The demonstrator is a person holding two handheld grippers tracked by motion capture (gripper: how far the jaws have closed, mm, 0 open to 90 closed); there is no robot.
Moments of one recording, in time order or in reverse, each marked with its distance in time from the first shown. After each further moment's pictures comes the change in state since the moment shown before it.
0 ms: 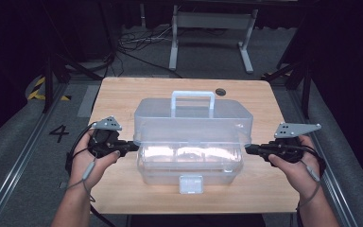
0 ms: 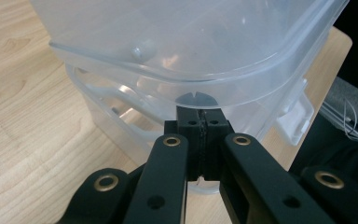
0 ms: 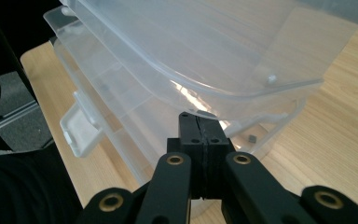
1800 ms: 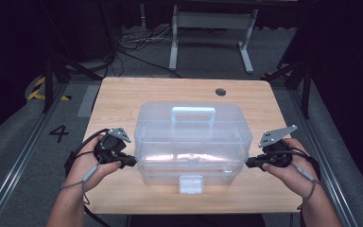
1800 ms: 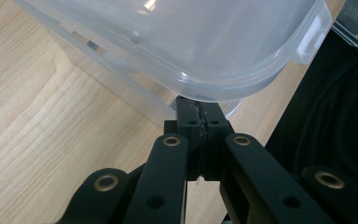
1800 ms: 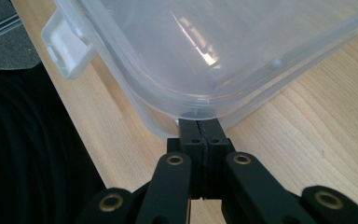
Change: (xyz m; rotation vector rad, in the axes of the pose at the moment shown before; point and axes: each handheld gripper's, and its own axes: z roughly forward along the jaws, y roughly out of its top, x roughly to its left) left arm -0.003 -0.007 0.014 0.299 -0.035 0.083; right arm 0.005 -0.006 0.019 0.324 0.023 -0.081
